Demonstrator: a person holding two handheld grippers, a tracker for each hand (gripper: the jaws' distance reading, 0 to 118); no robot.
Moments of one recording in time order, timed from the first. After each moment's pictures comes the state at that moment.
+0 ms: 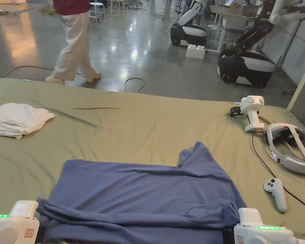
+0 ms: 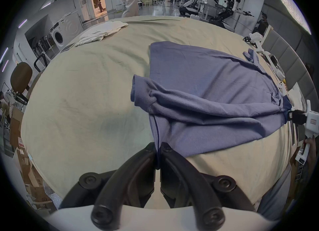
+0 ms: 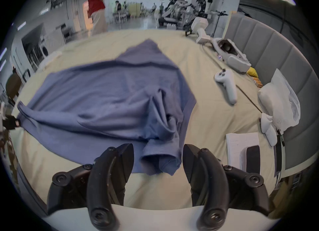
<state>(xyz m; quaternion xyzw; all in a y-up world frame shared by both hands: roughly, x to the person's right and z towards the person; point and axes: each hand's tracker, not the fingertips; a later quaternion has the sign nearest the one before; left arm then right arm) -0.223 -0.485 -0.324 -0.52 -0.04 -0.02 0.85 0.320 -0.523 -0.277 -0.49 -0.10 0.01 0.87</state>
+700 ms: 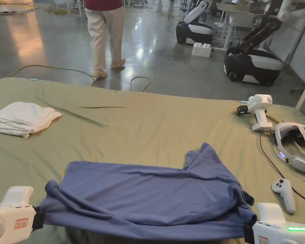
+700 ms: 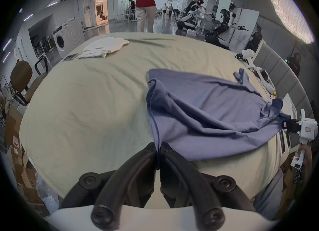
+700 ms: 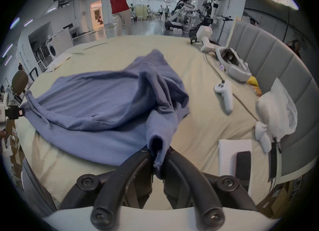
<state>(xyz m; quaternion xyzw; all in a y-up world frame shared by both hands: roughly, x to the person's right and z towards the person) -0.238 -0.432 -0.311 -0.46 -0.06 0.01 0.89 0.324 -0.452 -0.245 -0.44 -0.06 0.00 0.90</state>
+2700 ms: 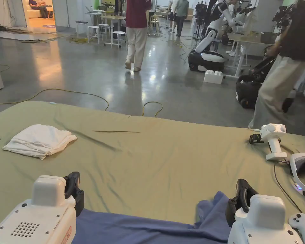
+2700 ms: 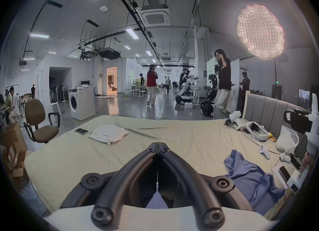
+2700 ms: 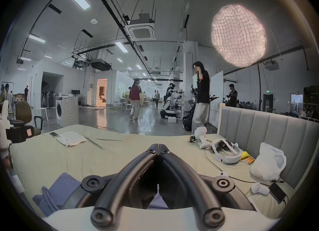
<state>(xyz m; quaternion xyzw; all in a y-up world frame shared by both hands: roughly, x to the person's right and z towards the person) -0.178 -0.370 -0.274 -0.10 -0.03 0.01 0.99 0.181 -0.351 -0.224 -0.02 -0.09 0.02 1.00</state>
